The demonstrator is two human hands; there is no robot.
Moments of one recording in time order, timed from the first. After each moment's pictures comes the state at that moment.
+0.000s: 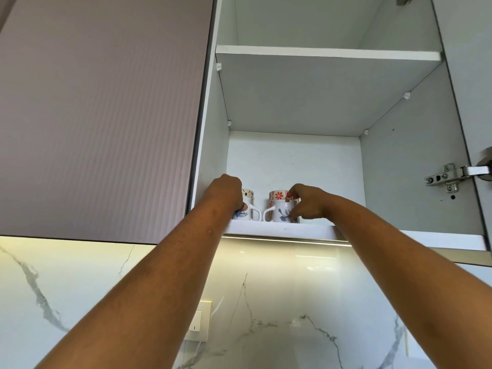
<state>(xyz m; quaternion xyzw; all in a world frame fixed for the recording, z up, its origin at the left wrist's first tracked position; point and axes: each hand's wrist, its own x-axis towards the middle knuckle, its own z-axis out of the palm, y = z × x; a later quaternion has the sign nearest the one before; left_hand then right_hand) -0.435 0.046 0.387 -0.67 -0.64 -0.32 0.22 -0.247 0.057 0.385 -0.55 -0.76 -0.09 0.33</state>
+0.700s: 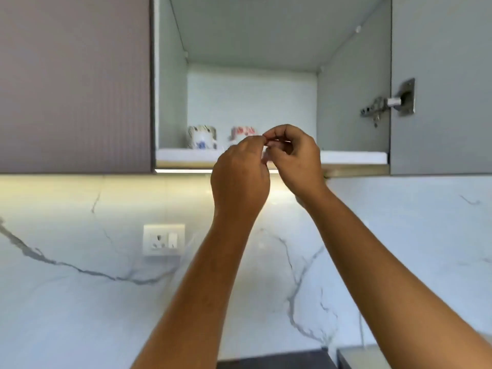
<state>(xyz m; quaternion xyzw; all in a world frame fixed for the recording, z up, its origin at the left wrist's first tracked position) -0.344 -0.070 0.248 -0.65 -0.36 -0.63 0.24 -0.245 -0.067 0.274 -0.31 -0.65 0.01 0.70</state>
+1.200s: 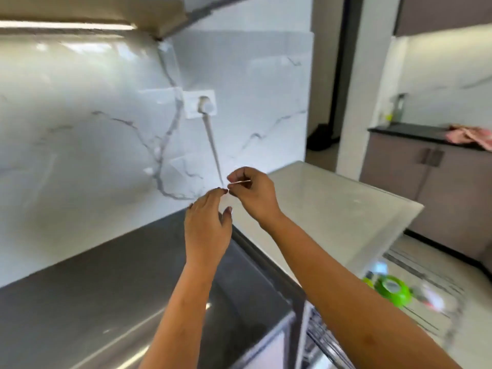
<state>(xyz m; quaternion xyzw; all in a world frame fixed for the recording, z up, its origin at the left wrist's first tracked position) -0.174 -0.206 -0.039 -0.83 -0.35 -0.43 -0.11 -0.063 -0.239 -0.003 -0.62 -0.44 0.17 0.63</state>
